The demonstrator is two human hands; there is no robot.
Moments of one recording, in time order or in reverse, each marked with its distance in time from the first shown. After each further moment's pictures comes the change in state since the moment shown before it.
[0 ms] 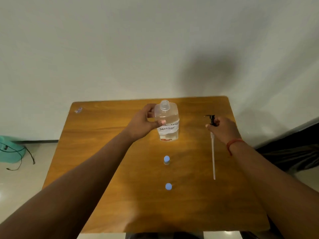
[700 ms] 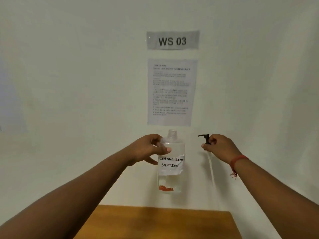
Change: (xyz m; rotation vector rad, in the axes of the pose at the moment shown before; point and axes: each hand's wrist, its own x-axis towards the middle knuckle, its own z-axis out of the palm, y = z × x) left_hand -0.037 0.284 -0.156 0.045 -0.007 0.242; right_hand -0.018 -0.254 -0.246 0.116 0.282 -0.475
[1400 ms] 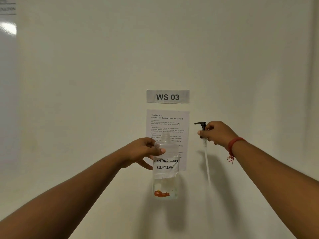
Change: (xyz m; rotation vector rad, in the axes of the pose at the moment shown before) left_hand 0.012 0.119 -0.068 0.068 0.064 0.163; right_hand 0.055 -0.138 -0.137 0.074 0.173 -0.175
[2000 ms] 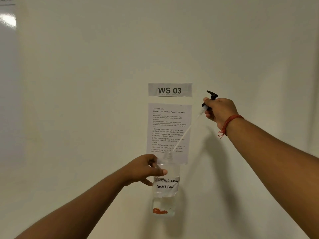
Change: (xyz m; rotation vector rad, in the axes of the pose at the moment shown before) left_hand -0.015 -0.064 0.038 0.017 0.007 -0.073; right_hand 0.020 -0.045 -0.009 0.747 0.246 0.104
